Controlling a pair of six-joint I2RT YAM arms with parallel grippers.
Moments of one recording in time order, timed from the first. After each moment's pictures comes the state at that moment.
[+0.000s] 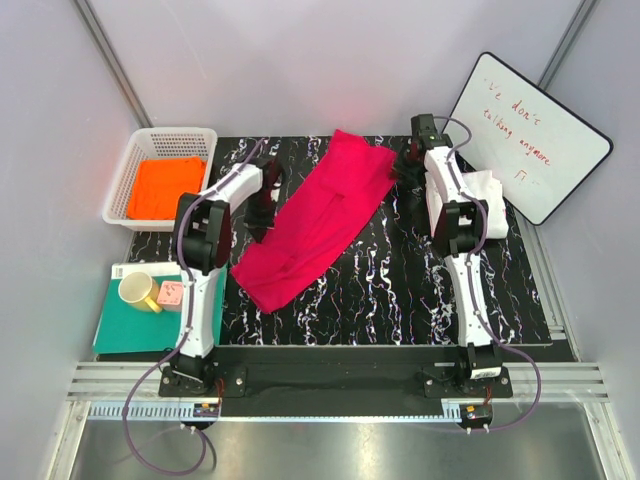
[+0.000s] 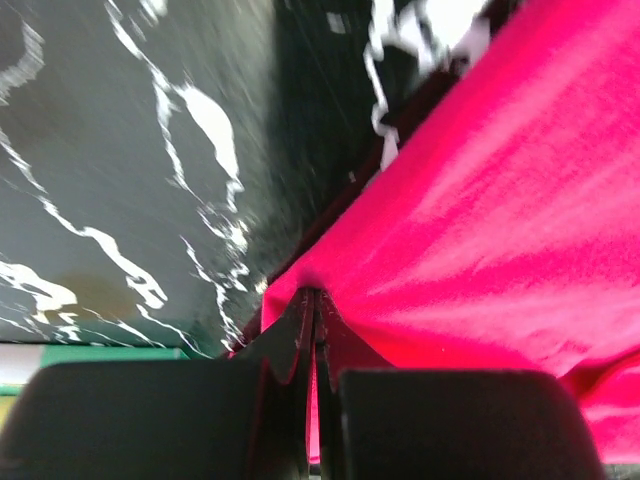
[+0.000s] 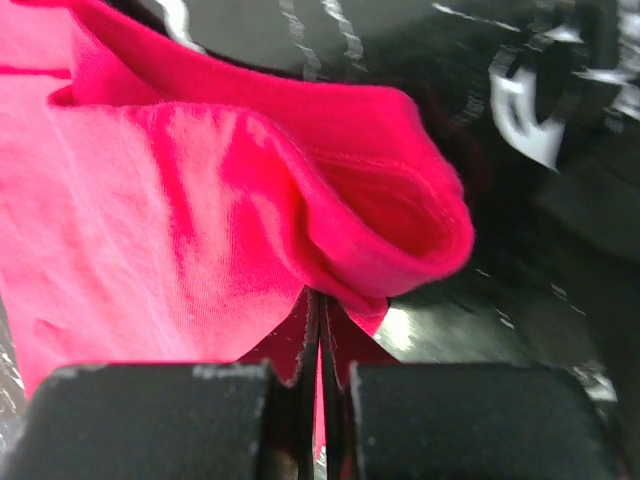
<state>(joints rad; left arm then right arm) -0.29 2.30 1.87 -1.18 -0.07 -0.18 0.11 2.78 2.68 -0.88 -0.20 0.54</state>
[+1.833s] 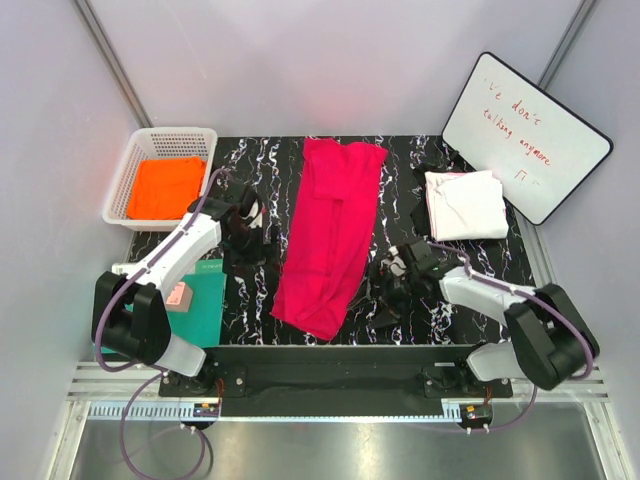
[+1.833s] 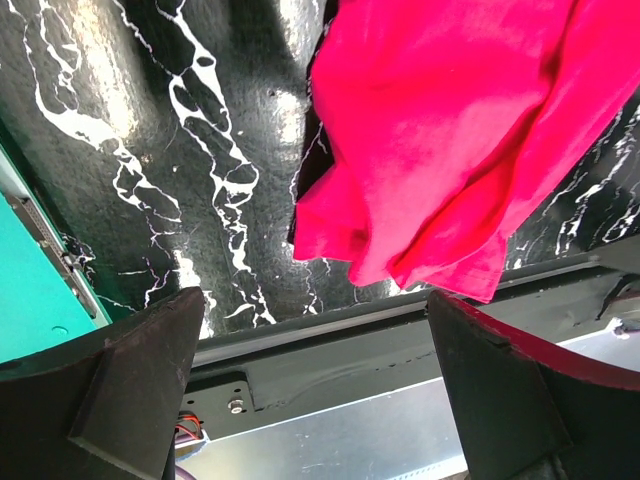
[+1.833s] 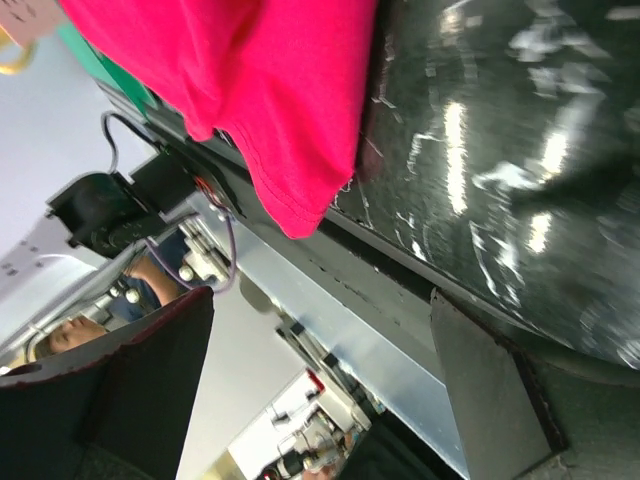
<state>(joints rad) -0.34 1.47 1.15 -1.01 0.23 -0.40 0.49 1.34 0.57 -0.31 -0.72 0.93</state>
